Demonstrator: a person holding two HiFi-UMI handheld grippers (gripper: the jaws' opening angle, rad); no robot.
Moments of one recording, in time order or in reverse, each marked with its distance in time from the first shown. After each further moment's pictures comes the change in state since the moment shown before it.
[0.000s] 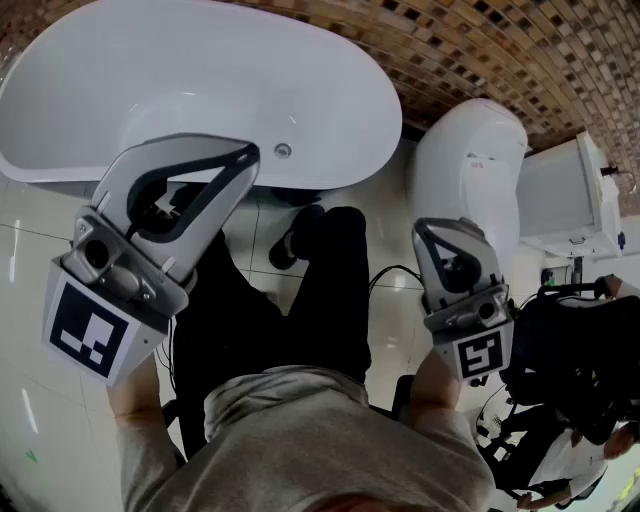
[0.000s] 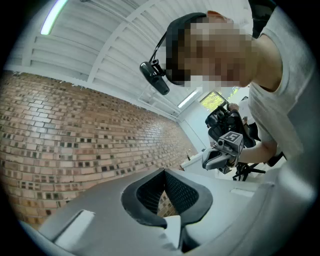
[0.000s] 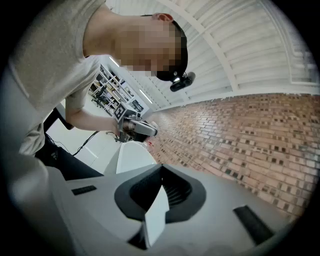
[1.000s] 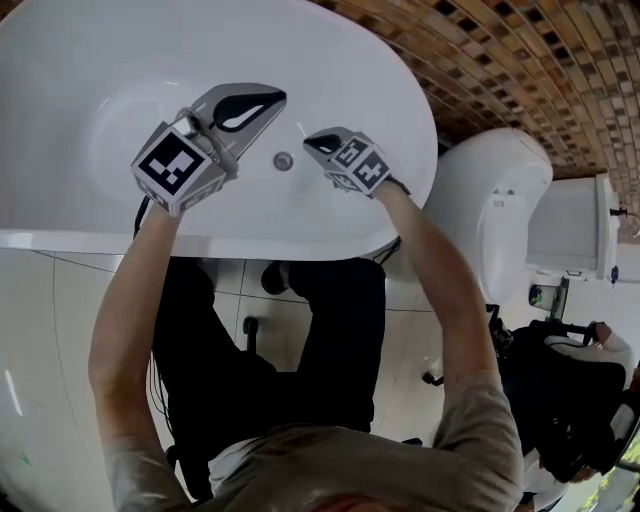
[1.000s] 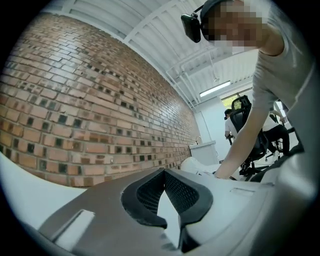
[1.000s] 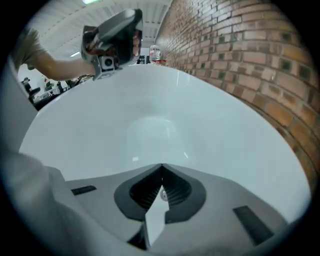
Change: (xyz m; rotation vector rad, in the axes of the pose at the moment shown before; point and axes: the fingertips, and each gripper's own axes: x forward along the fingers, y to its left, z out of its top) left arm 0.101 0.110 -0.381 -0.354 0.152 0.013; right arm 0.268 0.129 -0.511 0.472 0.724 0.581
